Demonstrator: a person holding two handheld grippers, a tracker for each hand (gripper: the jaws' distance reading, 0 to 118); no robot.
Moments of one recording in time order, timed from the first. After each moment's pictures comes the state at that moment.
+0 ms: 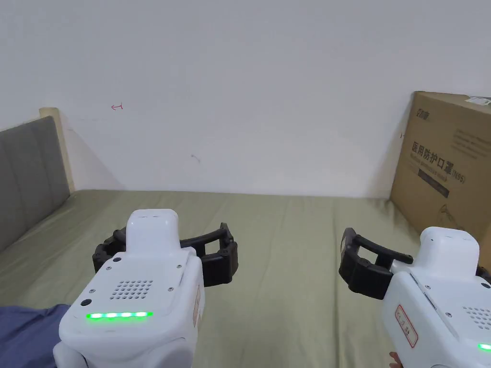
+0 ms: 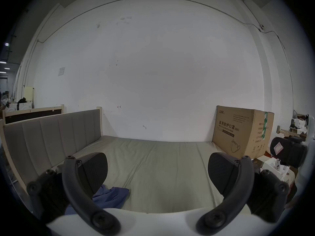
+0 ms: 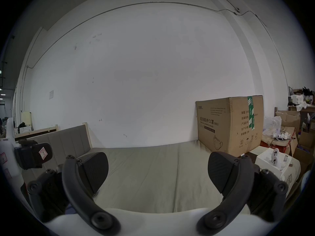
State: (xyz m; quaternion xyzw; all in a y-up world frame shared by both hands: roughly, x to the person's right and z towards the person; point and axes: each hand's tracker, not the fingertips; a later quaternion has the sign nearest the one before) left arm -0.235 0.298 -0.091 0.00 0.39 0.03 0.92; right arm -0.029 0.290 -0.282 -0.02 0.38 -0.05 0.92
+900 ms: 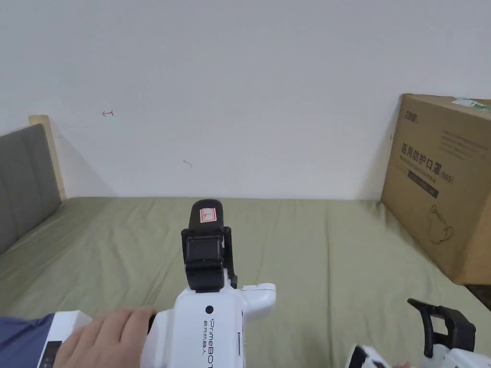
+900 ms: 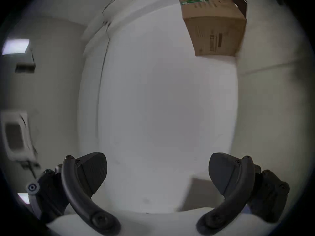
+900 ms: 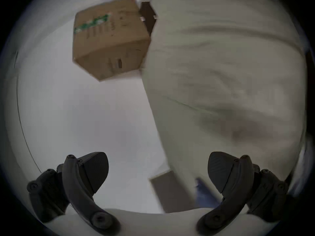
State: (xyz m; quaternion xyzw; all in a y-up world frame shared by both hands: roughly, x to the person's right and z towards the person) left arm -0.189 0.226 -0.152 -0.10 0.42 -0.68 0.59; right arm 0.040 0.151 -0.370 -0.45 0.16 -0.66 0.58
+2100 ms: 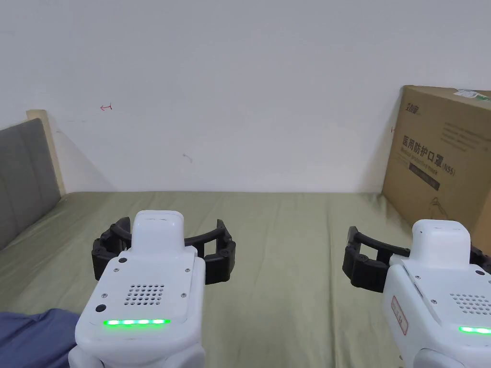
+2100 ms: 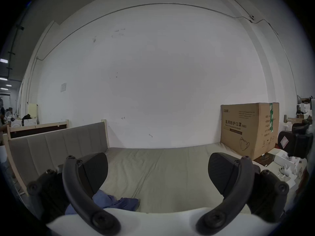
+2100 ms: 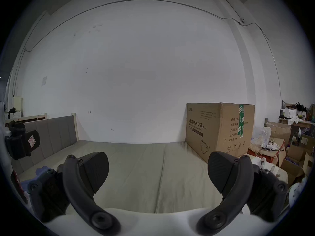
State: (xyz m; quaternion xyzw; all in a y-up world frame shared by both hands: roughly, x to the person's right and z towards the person) left arm -0.233 0.289 -0.105 0.01 0.41 -0.03 0.91; right arm -0.028 0.286 -0.293 -0.01 0.33 0.00 0.94
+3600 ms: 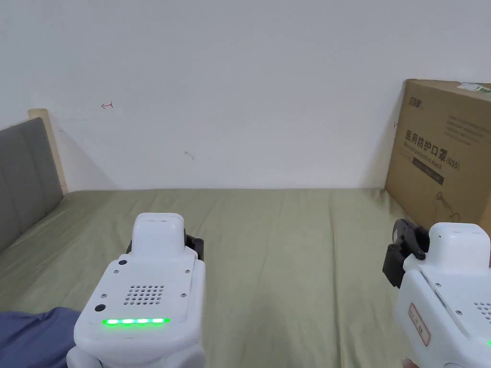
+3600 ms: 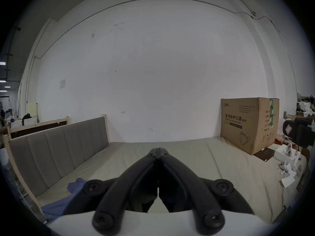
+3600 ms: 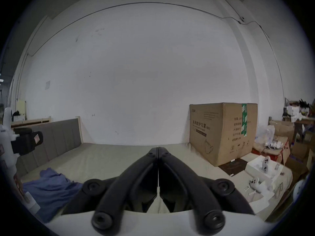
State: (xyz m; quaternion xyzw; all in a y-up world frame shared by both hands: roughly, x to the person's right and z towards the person) left arm -0.236 0.281 -0.102 -0.02 0.41 -0.03 0.91; right arm -0.018 0.279 -0.292 0.00 0.35 -0.02 0.94
